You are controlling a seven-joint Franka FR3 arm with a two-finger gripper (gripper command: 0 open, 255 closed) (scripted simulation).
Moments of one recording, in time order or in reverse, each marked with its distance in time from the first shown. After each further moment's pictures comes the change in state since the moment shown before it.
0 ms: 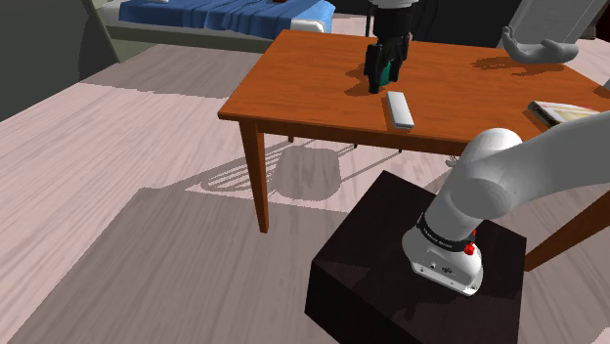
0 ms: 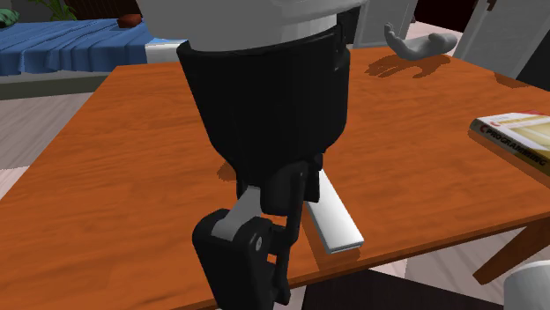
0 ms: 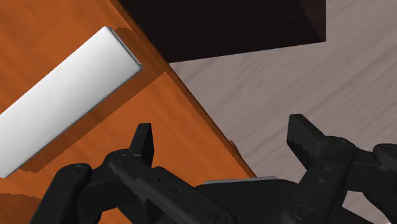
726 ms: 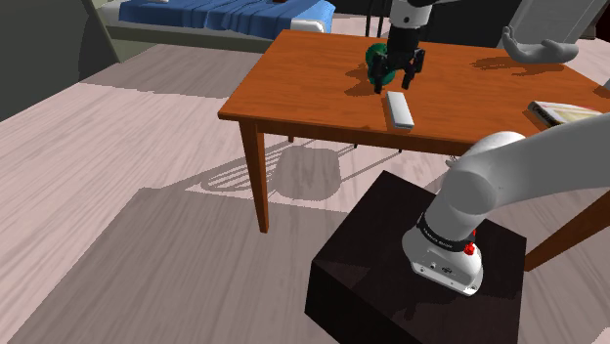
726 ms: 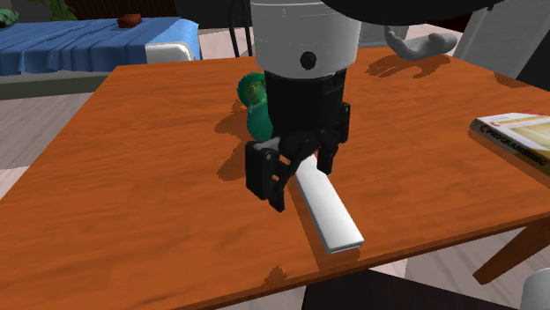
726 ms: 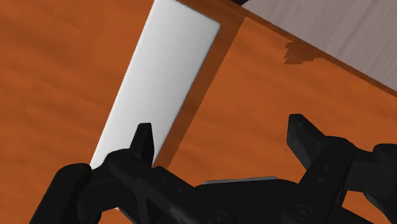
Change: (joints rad) arm -0.203 0.029 -0.107 -0.118 -0.078 0.239 0.210
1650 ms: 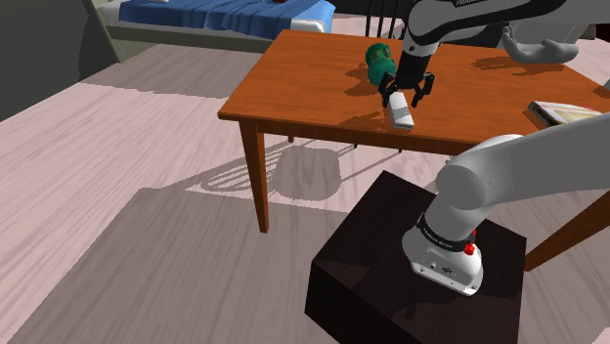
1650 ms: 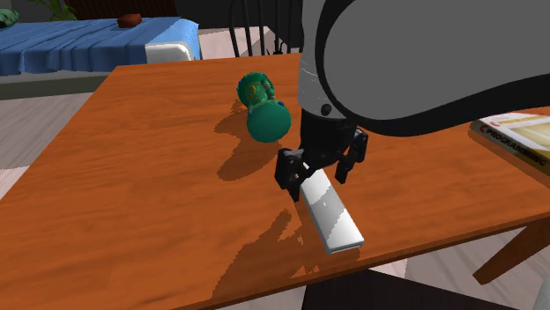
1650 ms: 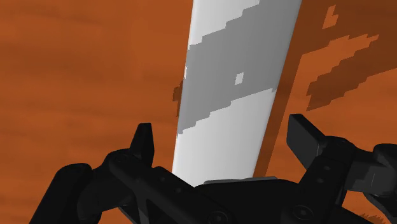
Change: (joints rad) arm -0.145 0.021 -0.085 -0.165 -0.065 0.251 0.146
